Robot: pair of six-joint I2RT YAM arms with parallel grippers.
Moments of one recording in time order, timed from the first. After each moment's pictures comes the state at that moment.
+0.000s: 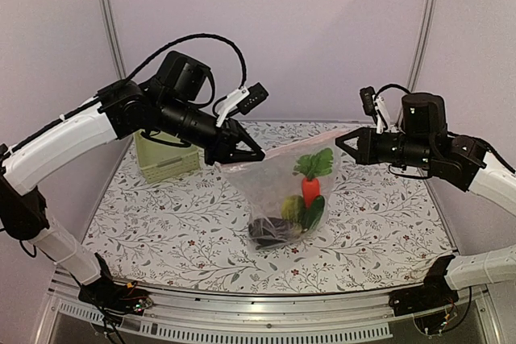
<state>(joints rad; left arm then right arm) -0.90 1.51 1.61 -0.75 0.49 0.08 0.72 1.05 1.03 -0.36 -0.09 0.46</state>
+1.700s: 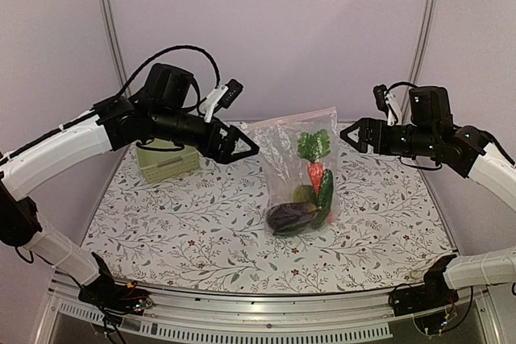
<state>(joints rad) -0.80 1.44 1.41 -0.56 0.35 -0.16 0.54 1.09 1.07 -0.46 -0.18 0.43</state>
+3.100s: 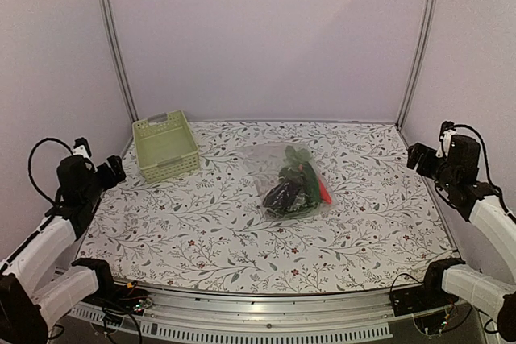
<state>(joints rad) 0.07 0.75 0.36 0.09 -0.17 -0.32 0.01 0.82 0.58 -0.13 0.12 0.31</state>
